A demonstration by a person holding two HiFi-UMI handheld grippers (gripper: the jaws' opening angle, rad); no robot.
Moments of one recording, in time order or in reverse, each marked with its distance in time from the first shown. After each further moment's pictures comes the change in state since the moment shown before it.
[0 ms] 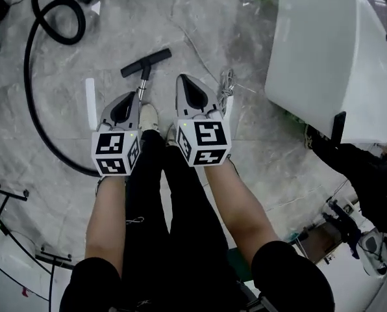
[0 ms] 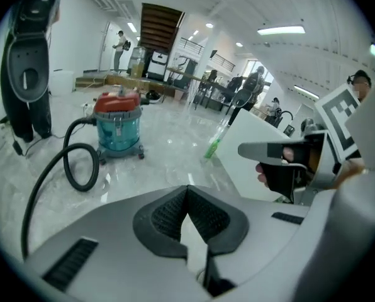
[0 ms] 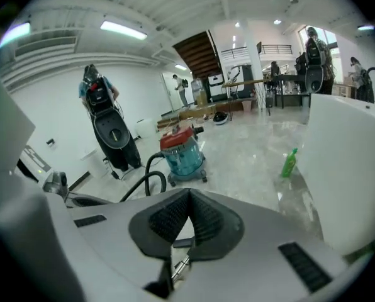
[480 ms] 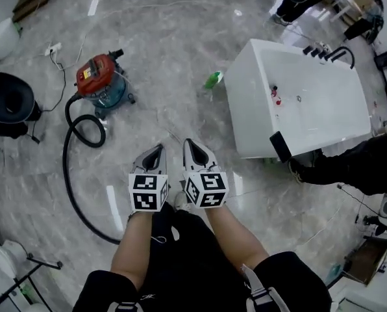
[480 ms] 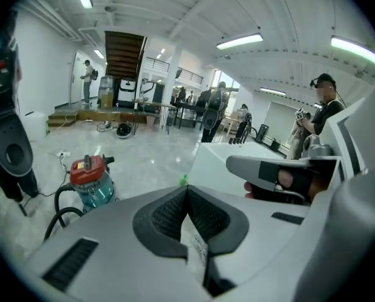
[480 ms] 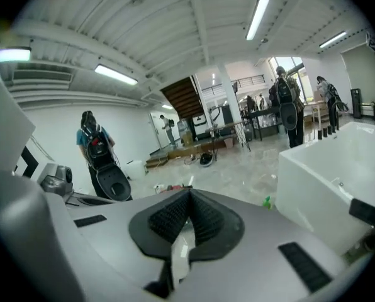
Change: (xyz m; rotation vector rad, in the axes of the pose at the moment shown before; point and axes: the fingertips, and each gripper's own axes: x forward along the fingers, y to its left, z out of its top) left arm -0.198 -0.231 0.222 0.225 -0.128 -0.116; right arm -0.284 -0.003 0.217 0.120 -0.321 -0.108
